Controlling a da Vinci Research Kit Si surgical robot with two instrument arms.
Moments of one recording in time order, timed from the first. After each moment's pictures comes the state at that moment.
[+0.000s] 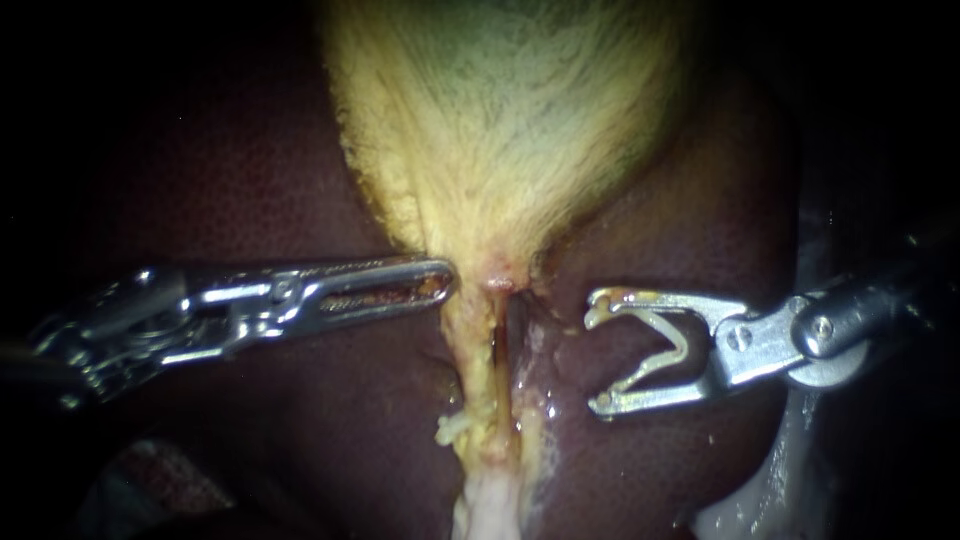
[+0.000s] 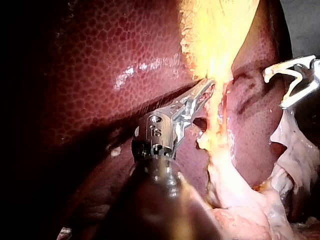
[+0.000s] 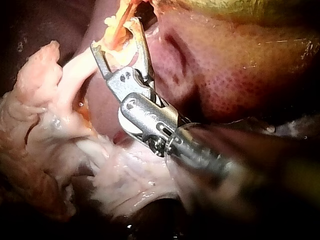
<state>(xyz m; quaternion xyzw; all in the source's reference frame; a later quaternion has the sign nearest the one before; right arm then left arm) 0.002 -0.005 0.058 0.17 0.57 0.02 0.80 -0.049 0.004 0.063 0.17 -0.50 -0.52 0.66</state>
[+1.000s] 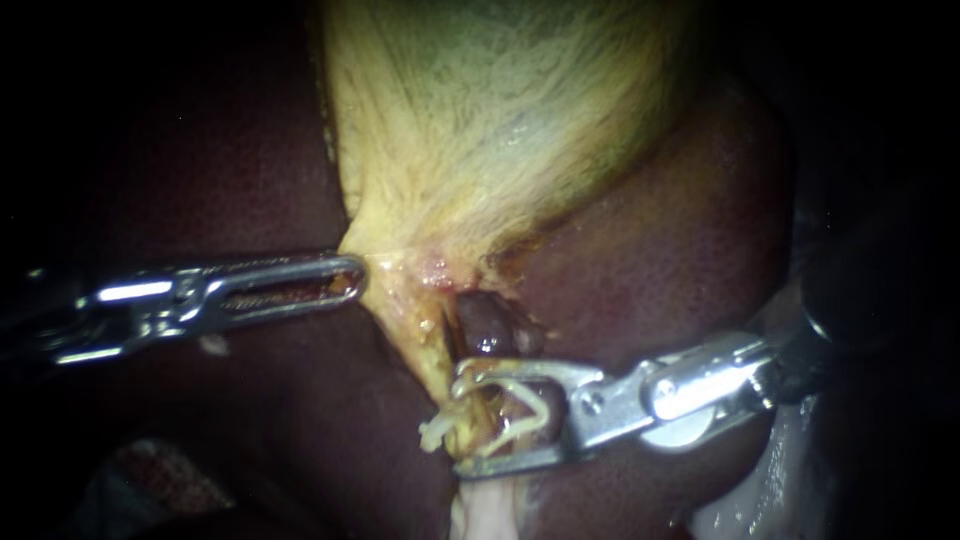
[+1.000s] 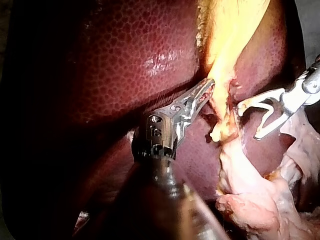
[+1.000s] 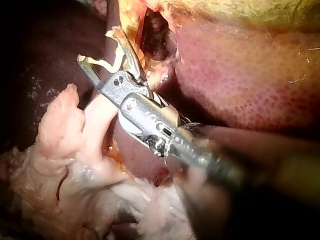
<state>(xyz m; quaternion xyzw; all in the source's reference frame) 0.015 -0.011 0.064 0.23 0.56 0.07 0.80 -0.042 0.004 0.058 0.16 -0.49 -0.54 0.66</state>
